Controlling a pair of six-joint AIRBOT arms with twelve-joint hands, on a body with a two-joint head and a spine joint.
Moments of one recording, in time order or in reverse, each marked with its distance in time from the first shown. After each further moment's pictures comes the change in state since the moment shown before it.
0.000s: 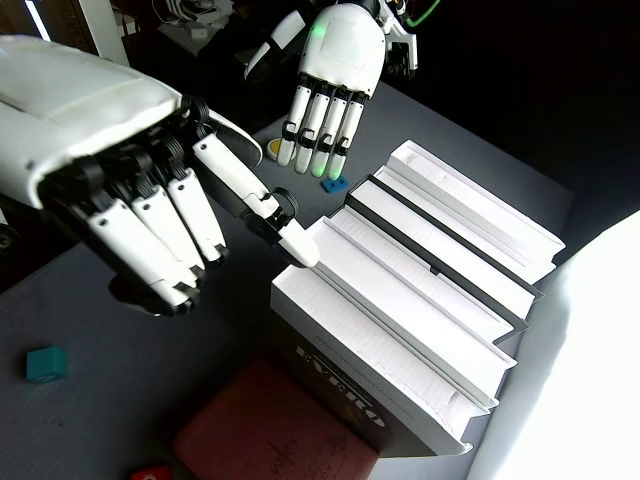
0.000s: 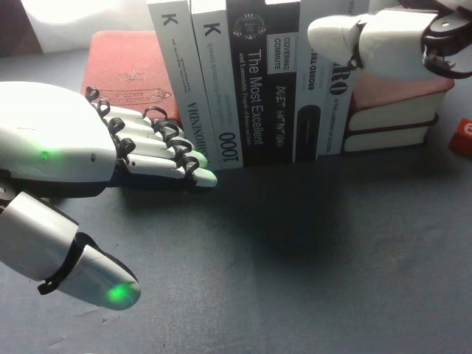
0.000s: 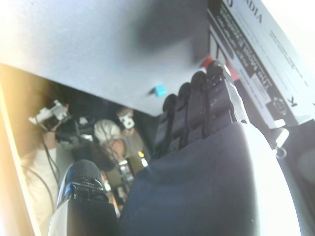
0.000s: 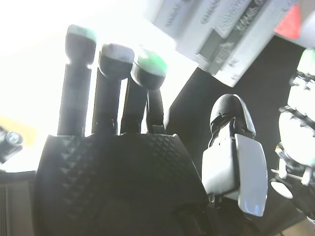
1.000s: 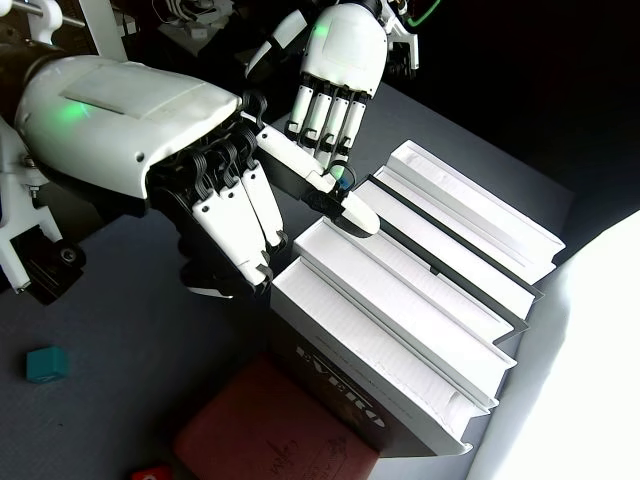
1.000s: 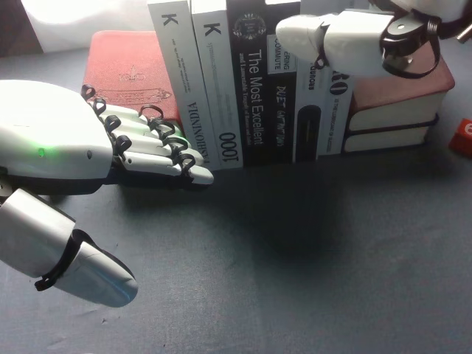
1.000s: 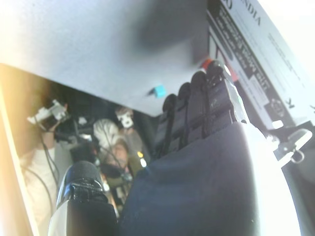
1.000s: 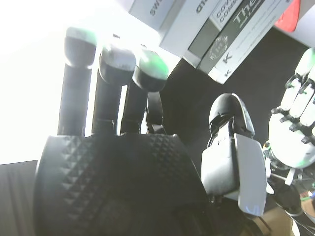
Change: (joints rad) left arm 0.000 0.000 0.010 0.000 -0.003 -0.005; right arm -0.050 -0.101 0.100 -0.113 -0.012 0.072
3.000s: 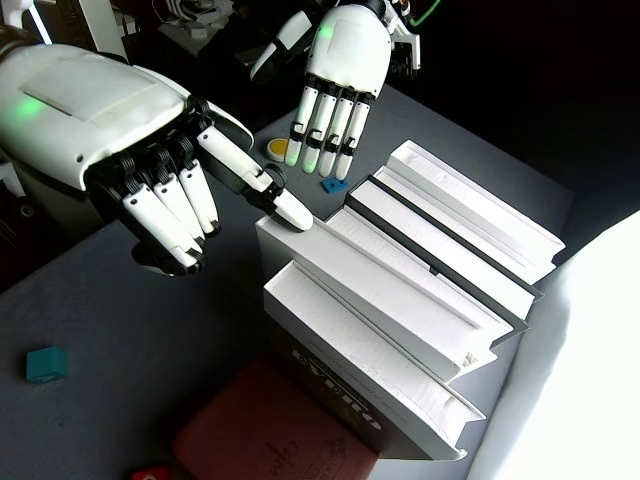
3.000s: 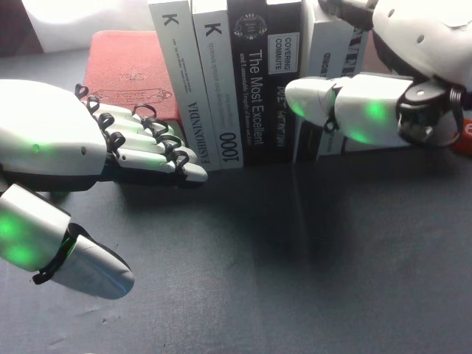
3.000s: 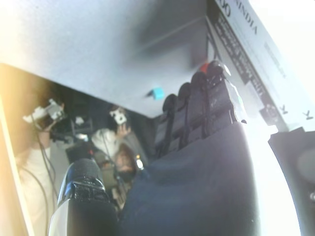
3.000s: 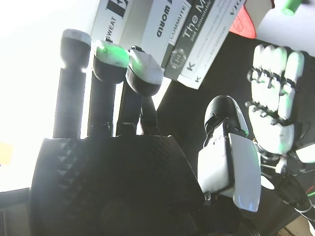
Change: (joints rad) left arm 0.004 0.000 0.016 0.000 -0.005 -0.017; right arm -0.020 0.078 -0.232 0.277 0.142 -0.179
